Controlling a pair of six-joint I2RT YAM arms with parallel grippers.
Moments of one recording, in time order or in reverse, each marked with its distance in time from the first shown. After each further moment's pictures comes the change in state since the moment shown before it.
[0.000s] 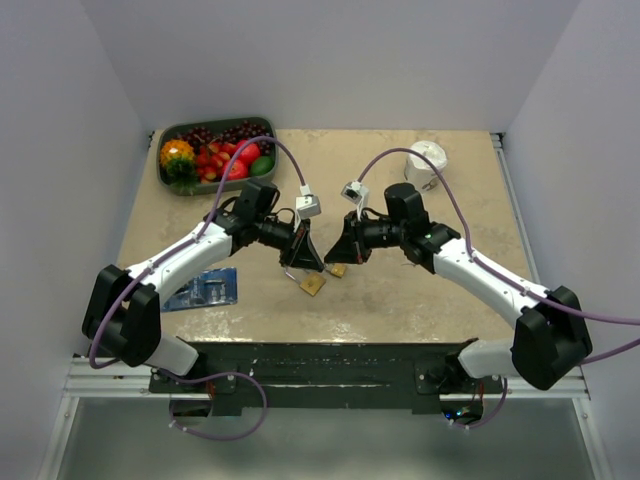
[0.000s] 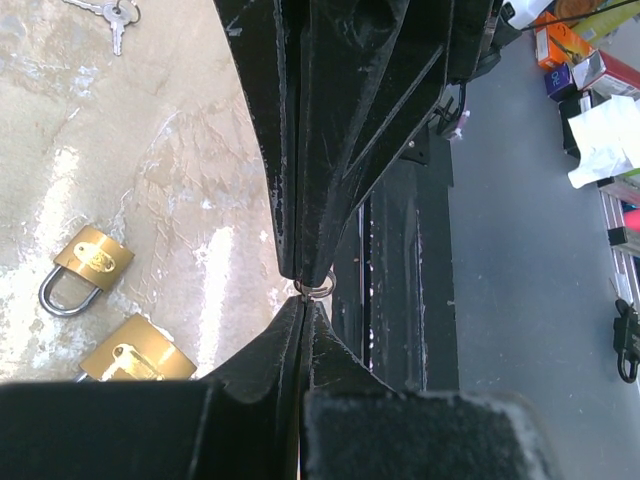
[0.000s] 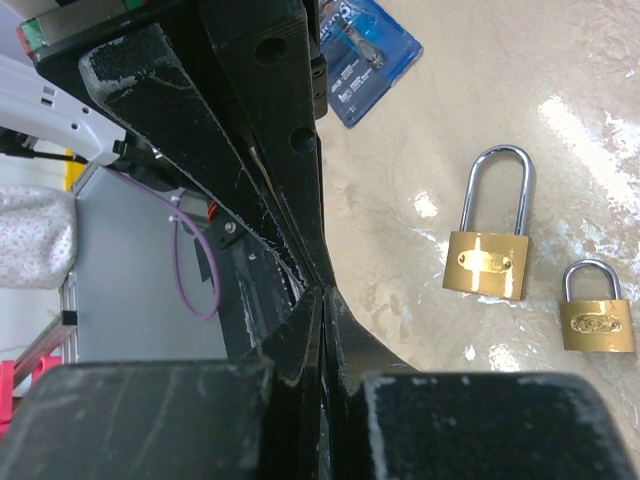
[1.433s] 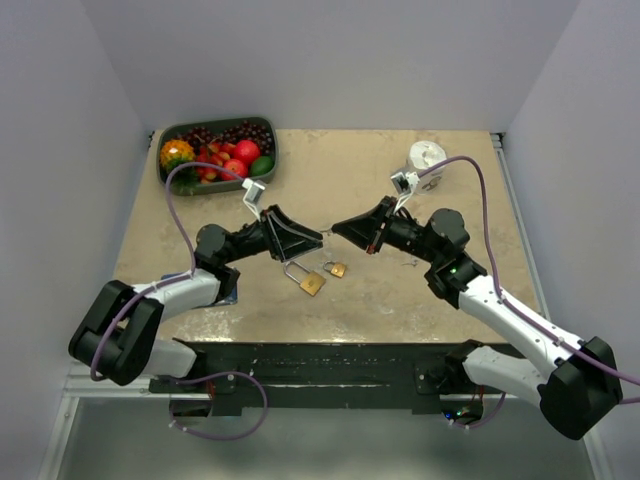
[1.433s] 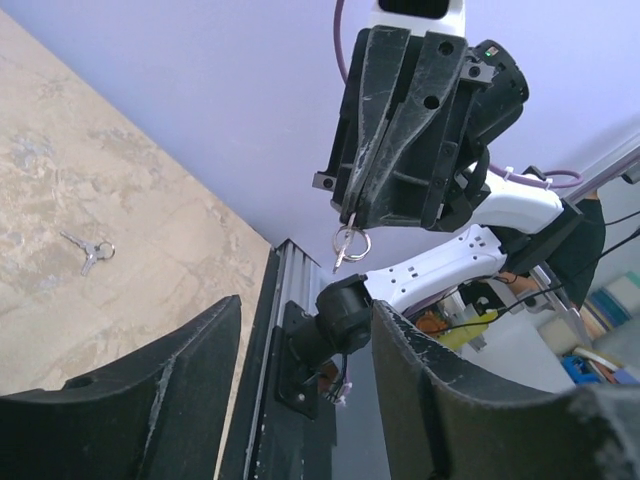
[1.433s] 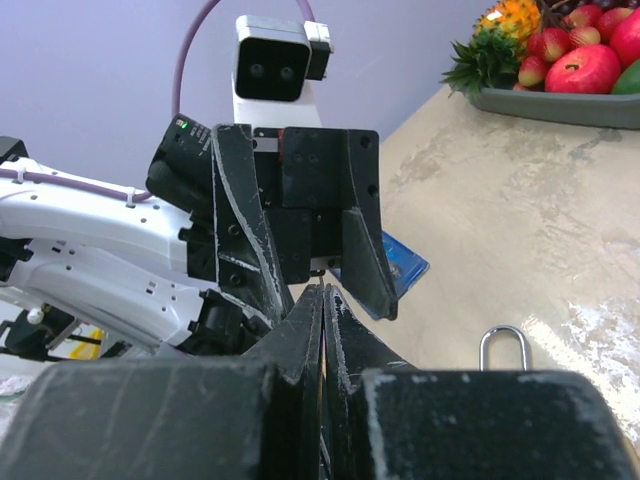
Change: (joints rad) left arm 0.056 -0.112 -0.546 1.609 -0.241 -1.286; right arm 0.001 -0.297 -0.240 0.583 0.272 0.385
